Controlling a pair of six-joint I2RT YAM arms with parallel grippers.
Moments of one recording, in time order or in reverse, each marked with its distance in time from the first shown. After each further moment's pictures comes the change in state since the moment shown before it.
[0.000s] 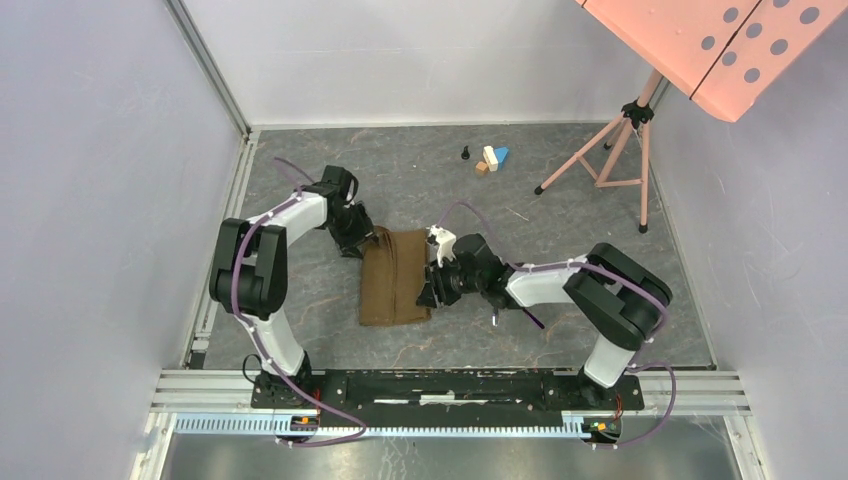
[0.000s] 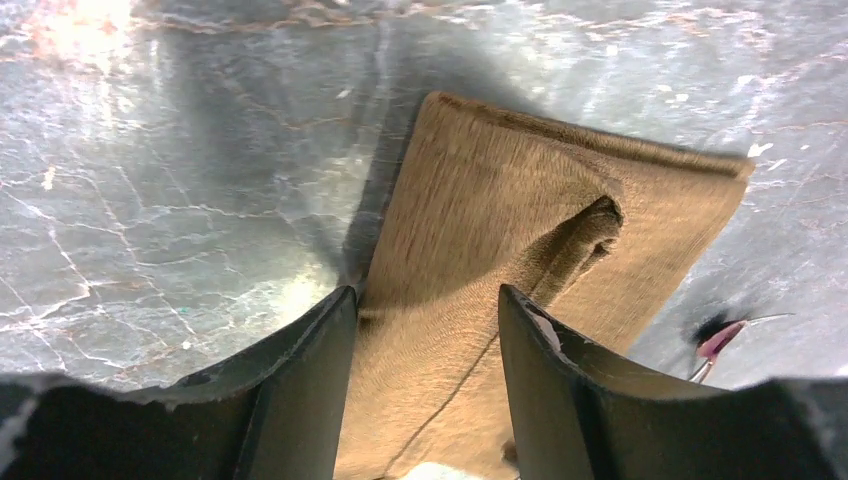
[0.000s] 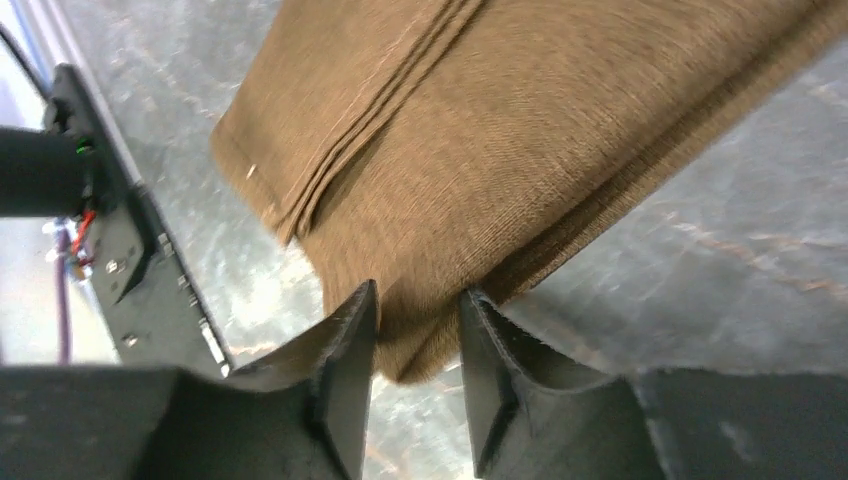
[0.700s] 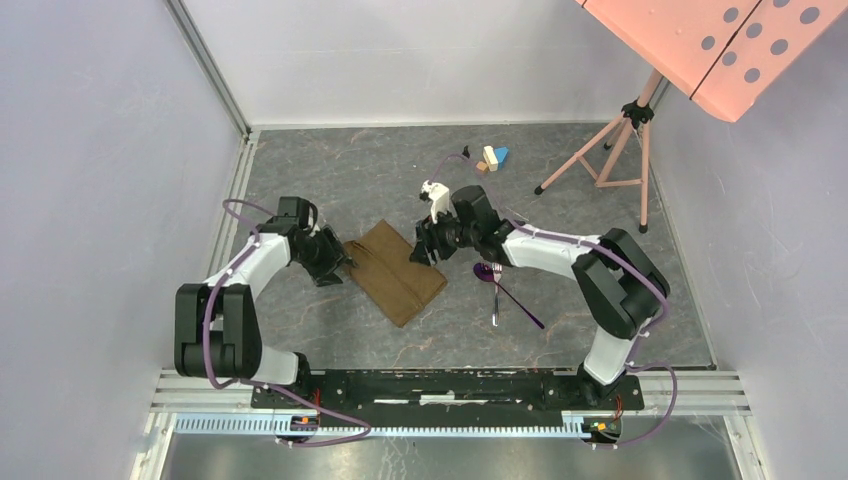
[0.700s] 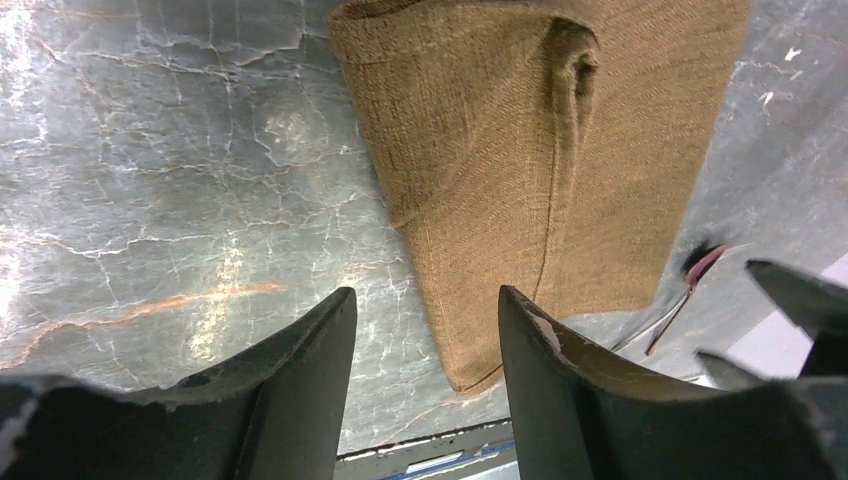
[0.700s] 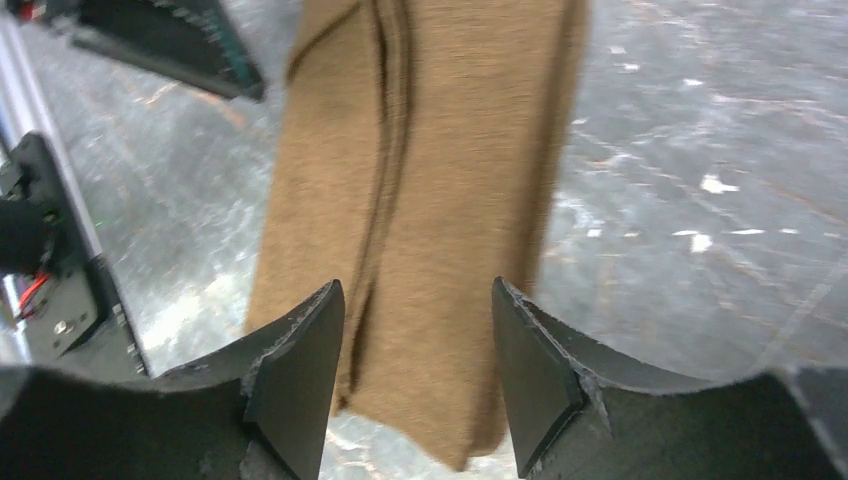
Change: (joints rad) left arm 0.159 -0.392 -0.321 -0.002 0.092 0.006; right arm -0.075 0.006 0.297 -0.244 -0.076 -0.257
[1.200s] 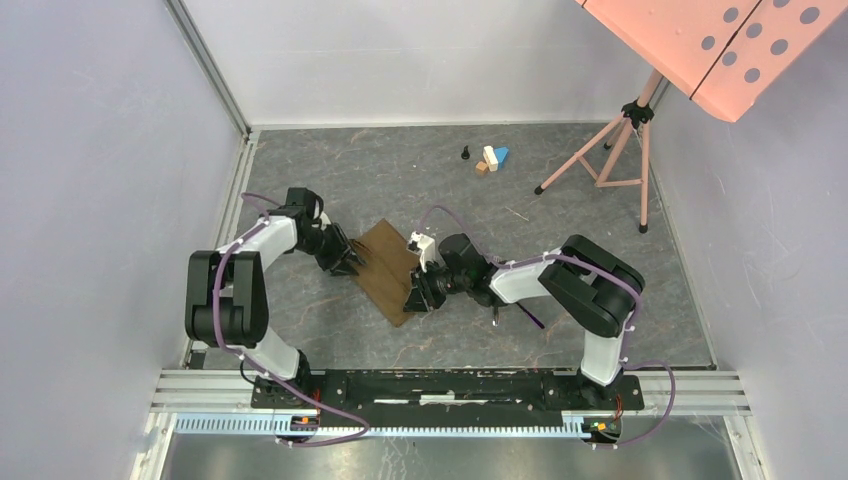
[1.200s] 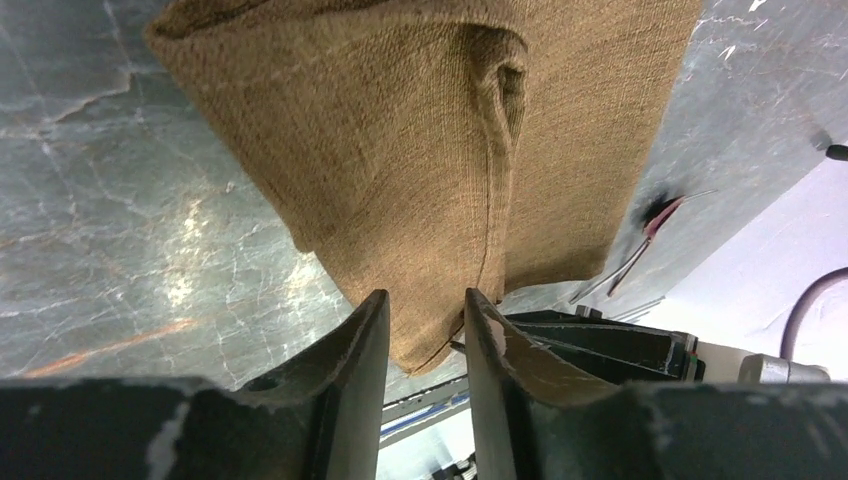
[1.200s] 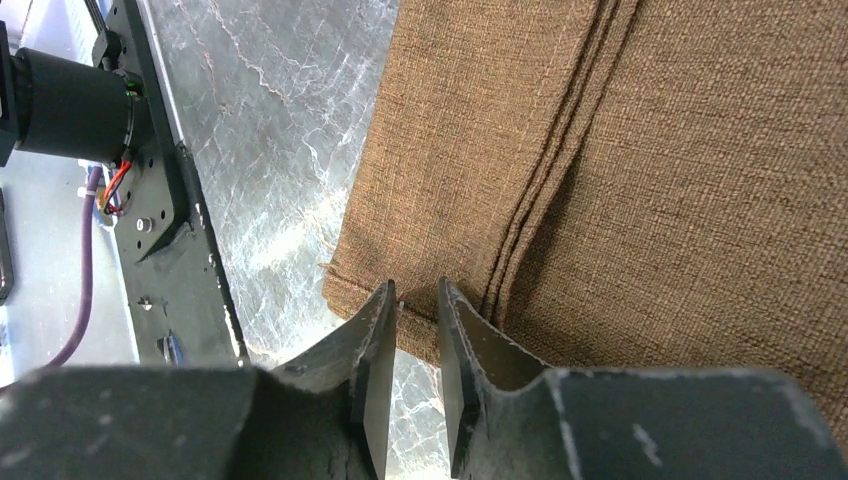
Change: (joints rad) left arm 0.003 0.196 0.110 -0.017 0.176 0.027; right arm 0.139 0.110 -0.214 0.298 -0.093 0.188
